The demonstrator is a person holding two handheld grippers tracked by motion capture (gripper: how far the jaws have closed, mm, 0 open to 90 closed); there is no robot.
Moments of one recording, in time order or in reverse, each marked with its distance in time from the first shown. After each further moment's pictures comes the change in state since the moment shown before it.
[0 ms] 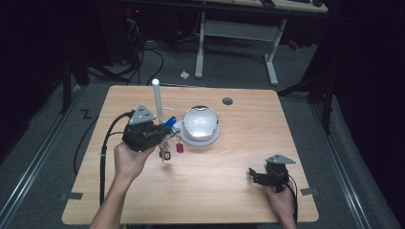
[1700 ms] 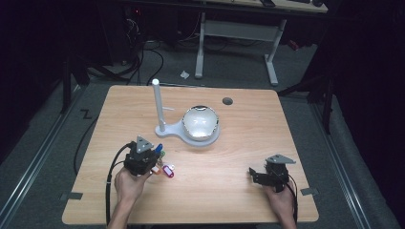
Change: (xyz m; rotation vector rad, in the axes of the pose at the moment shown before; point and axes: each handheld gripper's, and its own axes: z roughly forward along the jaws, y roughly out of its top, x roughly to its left) left arm 0.010 -0.112 0.040 0.180 0.195 -0.085; right arm 0.000 0.000 0.000 0.000 -0.003 0.001
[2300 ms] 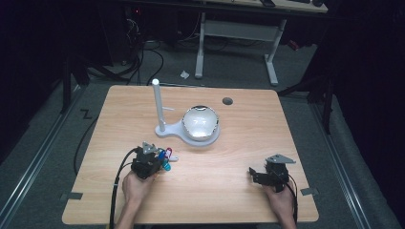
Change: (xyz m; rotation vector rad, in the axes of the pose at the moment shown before) left arm 0.006 -0.032 0.053 0.095 -0.025 -0.087; right arm 0.000 0.000 0.000 -0.001 -0.002 0.002
